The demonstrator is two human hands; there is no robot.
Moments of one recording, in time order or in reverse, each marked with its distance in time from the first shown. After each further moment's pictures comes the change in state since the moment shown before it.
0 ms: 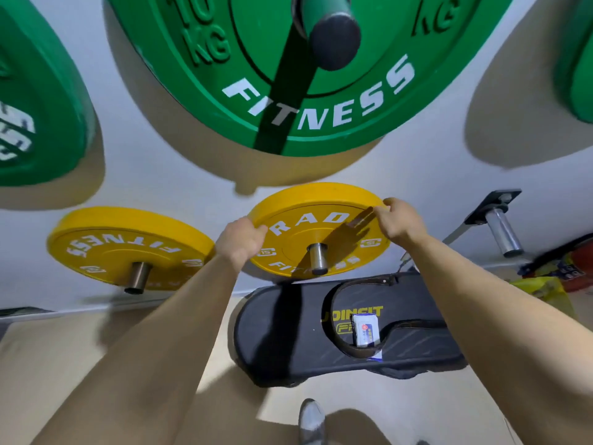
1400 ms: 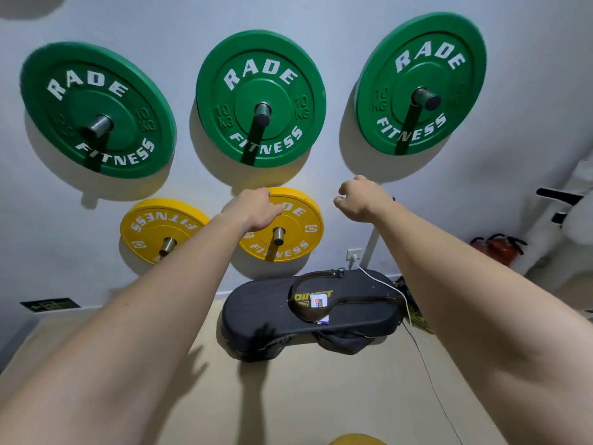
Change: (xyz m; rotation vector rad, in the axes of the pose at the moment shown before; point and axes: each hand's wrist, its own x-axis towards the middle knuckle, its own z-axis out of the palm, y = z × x) left_hand -0.516 0.081 -0.090 0.215 0.177 0.440; right_hand -0.464 0.052 -0.267 -0.397 0.125 -0.423
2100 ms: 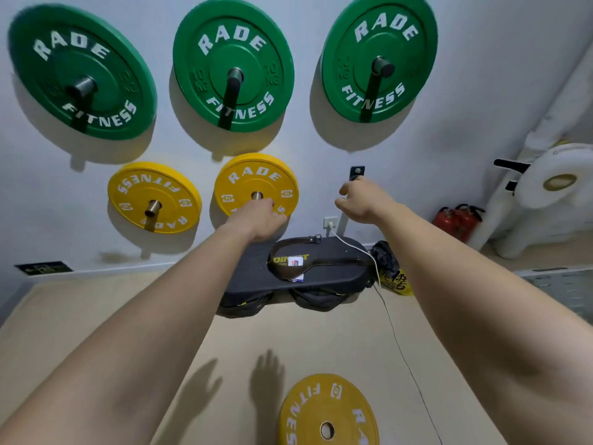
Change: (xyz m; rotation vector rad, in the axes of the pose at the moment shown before) left_hand -0.174 0.103 0.094 -0.070 -0.084 -0.010; right_hand -0.188 0.094 0.021 0.044 -0.071 0.015
